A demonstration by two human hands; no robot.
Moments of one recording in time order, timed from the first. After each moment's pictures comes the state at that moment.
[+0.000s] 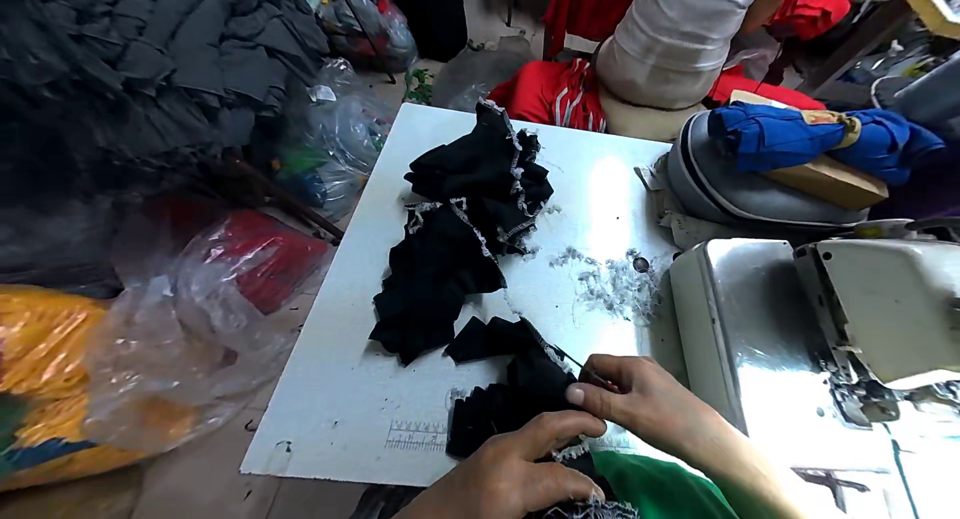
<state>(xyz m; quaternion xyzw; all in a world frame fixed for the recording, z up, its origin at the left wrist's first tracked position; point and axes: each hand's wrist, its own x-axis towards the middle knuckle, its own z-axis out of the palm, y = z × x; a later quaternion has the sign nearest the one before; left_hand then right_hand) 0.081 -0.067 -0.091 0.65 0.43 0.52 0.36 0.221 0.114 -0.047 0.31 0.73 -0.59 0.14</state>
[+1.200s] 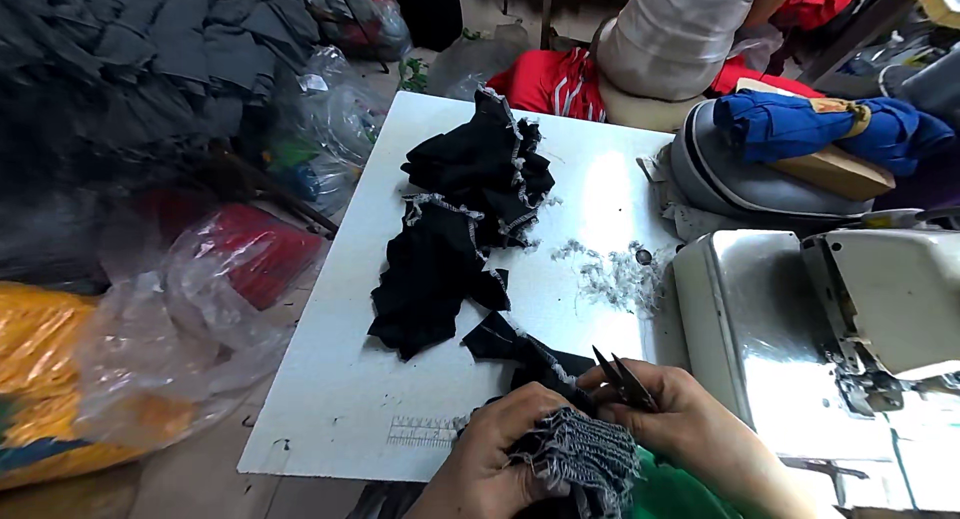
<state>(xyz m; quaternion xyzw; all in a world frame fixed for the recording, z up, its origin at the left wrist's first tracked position) 0.080 -0.065 -0.110 0.51 0.45 0.62 0.38 0.242 0.096 -0.045 0.27 0.66 -0.70 0.00</state>
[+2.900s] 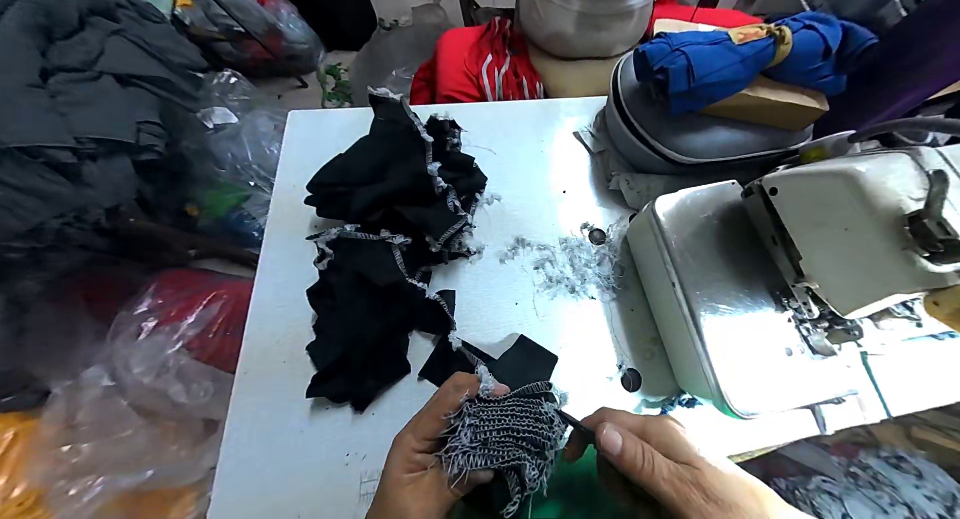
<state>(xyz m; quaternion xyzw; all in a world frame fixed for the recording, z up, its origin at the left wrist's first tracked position) 0.068 -0.051 -0.098 0.41 0.46 0.66 0.44 0.278 0.078 -0.039 0.29 0.63 -0.72 0.03</state>
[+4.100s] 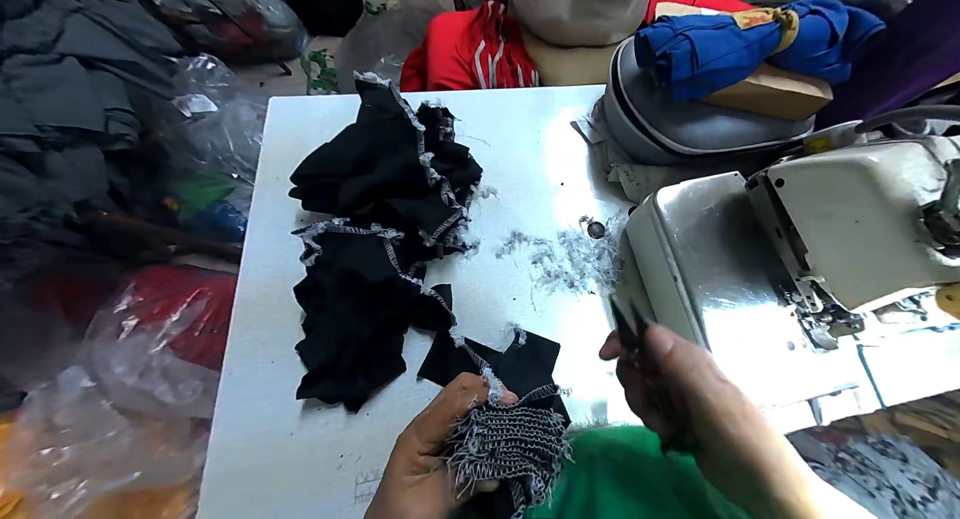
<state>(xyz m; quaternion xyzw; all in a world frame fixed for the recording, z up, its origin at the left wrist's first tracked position) 0.065 -0.052 -0.106 0.42 0.45 0.64 0.46 0.265 0.093 -0.047 0.35 0.54 -0.74 -0.19</state>
